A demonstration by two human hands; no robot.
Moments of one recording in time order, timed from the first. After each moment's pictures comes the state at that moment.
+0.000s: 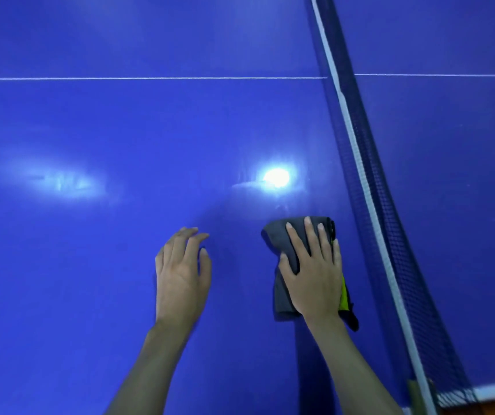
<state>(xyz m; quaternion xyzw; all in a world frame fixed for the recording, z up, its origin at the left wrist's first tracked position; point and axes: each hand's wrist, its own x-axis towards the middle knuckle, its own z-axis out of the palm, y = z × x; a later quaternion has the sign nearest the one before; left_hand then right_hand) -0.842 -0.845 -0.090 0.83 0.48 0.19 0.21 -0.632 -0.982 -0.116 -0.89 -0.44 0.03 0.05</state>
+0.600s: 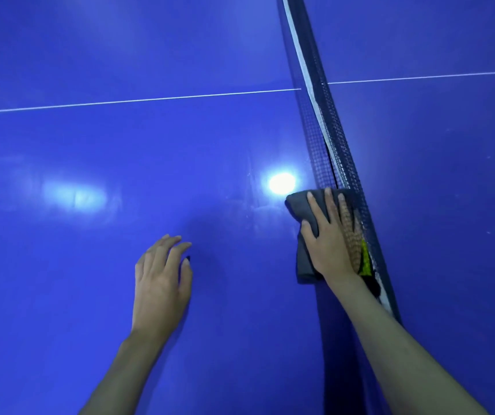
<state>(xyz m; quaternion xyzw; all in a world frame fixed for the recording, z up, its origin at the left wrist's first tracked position) -0.803 -0.833 -0.086 0.86 0.46 0.15 0.16 -0.494 -0.944 -0.111 -0.87 -0.39 0.17 0.24</state>
